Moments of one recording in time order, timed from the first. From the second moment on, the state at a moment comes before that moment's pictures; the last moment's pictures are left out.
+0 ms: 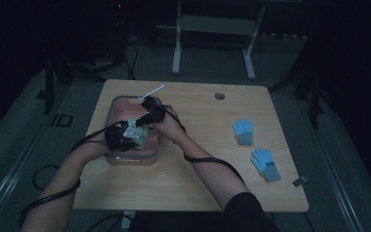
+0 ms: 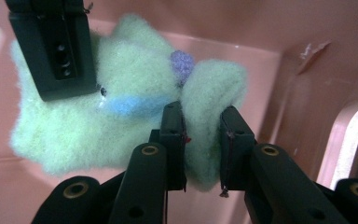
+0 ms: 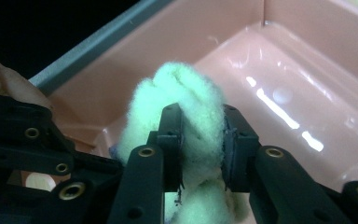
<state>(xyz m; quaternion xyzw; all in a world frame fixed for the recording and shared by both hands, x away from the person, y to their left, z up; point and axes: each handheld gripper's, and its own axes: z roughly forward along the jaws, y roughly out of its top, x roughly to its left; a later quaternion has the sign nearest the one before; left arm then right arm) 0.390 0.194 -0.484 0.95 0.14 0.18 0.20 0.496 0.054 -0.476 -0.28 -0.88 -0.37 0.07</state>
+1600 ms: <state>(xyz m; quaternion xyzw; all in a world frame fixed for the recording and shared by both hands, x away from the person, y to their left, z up) 0.370 0.128 -0.448 0.89 0.25 0.18 0.33 0.453 -0.088 -0.448 -0.24 -0.87 -0.44 -0.01</state>
